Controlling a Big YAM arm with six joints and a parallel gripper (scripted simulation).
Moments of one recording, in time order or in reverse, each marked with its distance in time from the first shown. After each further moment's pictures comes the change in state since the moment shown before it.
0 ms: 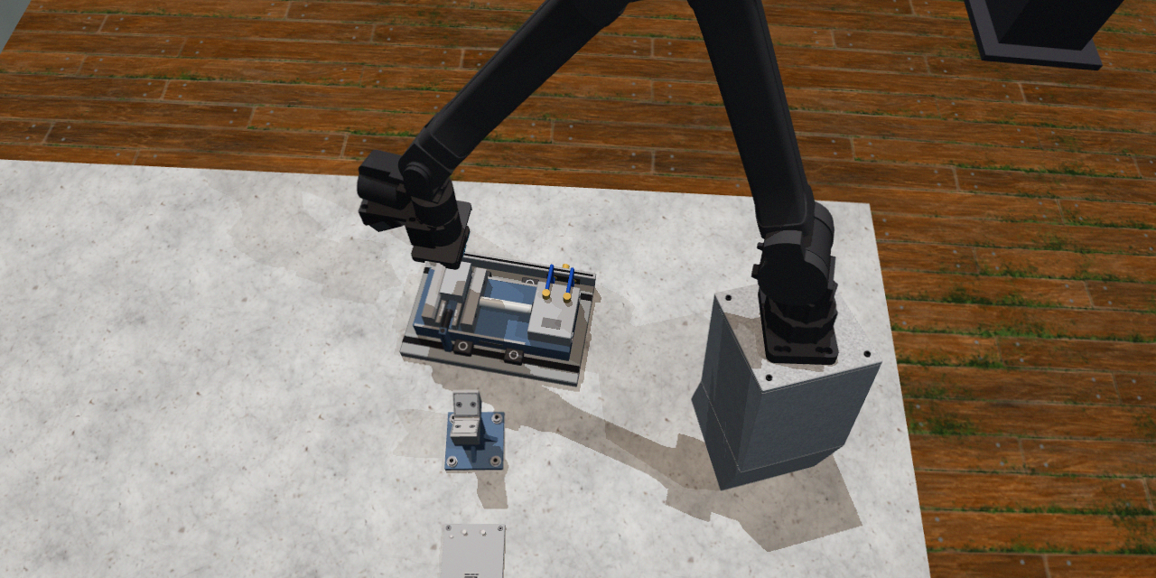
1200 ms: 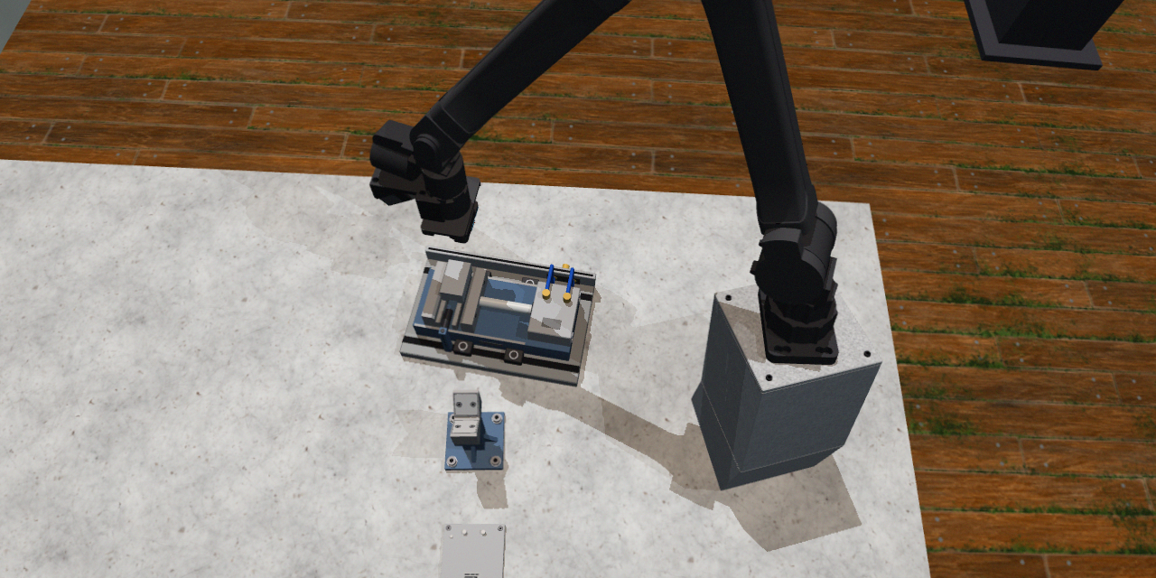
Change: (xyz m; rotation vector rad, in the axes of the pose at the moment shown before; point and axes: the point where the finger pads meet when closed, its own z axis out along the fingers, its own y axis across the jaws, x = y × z) arm 0.002 -0.044 -0.002 0.004 -0.002 0.009
